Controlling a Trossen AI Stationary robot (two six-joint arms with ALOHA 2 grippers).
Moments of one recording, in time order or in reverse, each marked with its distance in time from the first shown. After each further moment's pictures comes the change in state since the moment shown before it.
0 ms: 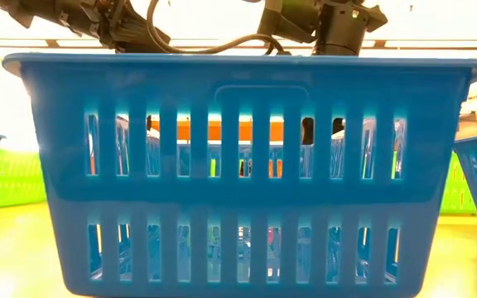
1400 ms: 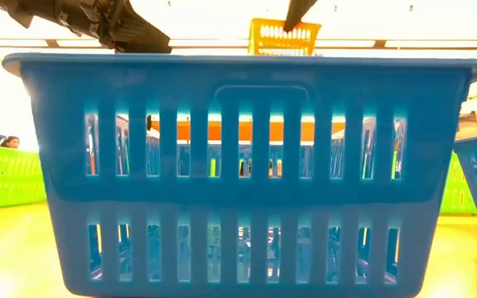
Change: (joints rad) left arm 0.000 -0.003 0.000 -0.006 0.000 -0.001; right arm 0.033 -0.052 0.704 -0.720 0.347 -0.054
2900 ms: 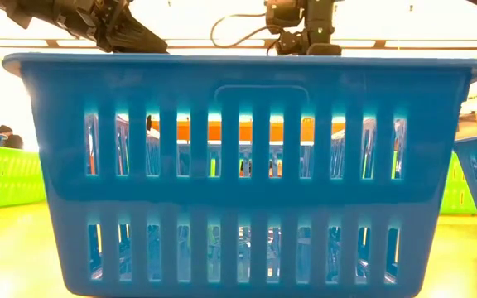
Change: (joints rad) left arm 0.000 0.000 0.000 -0.039 0.000 0.002; right arm -0.569 0.002 -0.135 -0.010 -0.379 -0.380
